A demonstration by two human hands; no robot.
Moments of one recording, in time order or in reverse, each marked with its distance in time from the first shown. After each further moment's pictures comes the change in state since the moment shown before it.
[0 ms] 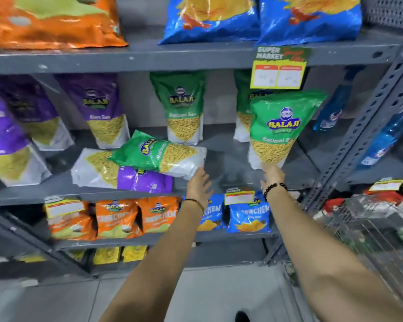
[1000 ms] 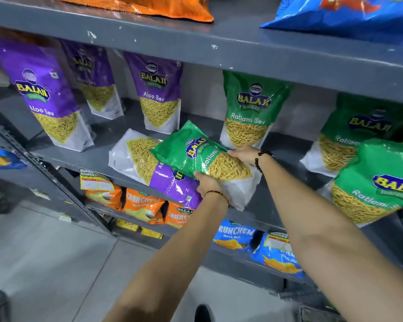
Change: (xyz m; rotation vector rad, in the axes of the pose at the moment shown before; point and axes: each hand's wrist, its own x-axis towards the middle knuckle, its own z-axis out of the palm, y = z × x) left_hand 0.102 0.068 -0.046 -0.479 0.739 -0.024; right_hand 0.052 -0.038 0.258 -1.096 -0.869 -0.260
